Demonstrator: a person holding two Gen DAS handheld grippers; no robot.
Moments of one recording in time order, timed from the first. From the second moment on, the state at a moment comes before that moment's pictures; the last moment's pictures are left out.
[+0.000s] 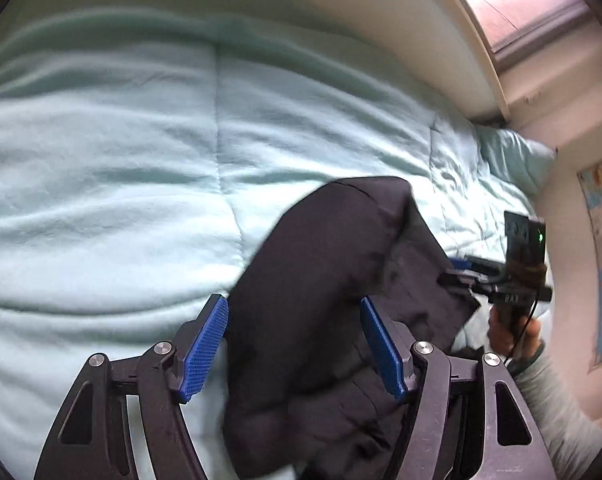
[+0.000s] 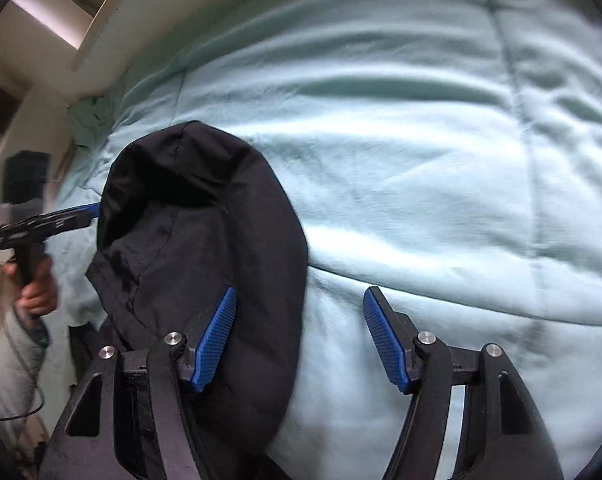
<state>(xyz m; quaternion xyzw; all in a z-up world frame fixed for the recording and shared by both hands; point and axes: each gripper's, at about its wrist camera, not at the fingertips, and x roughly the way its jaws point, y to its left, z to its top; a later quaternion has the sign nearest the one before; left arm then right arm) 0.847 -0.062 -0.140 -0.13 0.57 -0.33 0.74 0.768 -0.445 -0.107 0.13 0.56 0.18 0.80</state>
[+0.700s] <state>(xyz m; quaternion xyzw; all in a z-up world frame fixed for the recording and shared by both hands) 0.662 -0.056 0.012 -0.04 0.41 -0.38 0.83 0.605 -0.371 0.028 -0.01 0.40 0.14 0.91</state>
